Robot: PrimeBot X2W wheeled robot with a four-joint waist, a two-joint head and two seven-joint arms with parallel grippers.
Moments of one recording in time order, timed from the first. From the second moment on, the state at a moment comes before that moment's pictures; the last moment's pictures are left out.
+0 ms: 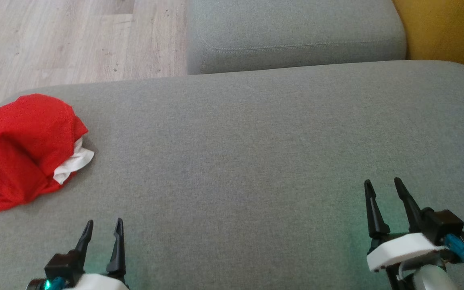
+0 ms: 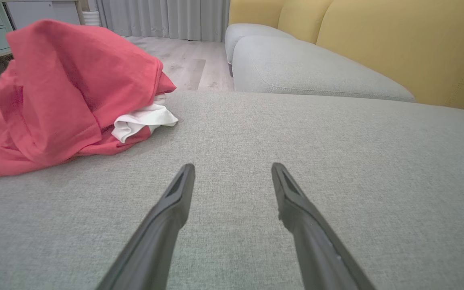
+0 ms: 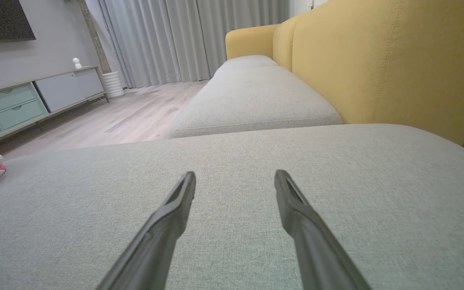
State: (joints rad) left arm -0.01 0.17 -0.16 0.48 -0.30 -0.08 -0.25; right arm -0.03 -0.08 0.04 0.38 0.15 0.13 -0.25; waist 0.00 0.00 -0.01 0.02
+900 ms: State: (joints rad) left arm -0.02 0.15 -0.15 0.52 -0.32 -0.10 -0.25; right arm -0.03 -0.08 0.04 0.40 0.19 0.13 -0.25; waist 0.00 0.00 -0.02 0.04
